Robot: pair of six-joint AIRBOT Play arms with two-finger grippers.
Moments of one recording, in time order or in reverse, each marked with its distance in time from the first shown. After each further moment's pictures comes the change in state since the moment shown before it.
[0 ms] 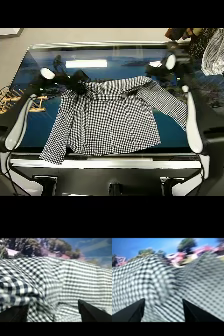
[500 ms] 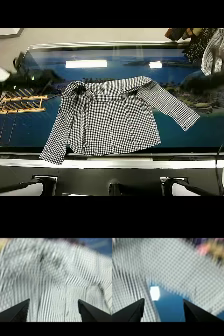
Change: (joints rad) left arm 0.211 0.454 -0.361 0.035 -0.242 0.004; right arm -0.346 0.445 -0.442 0.210 0.271 -0.391
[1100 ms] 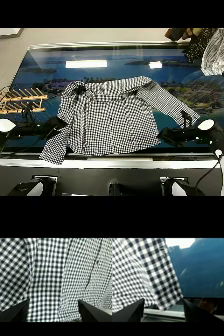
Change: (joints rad) left arm 0.019 0.462 -0.706 -0.032 -0.003 0.000; right arm -0.061 0.239 -0.857 0.272 -0.202 -0.163
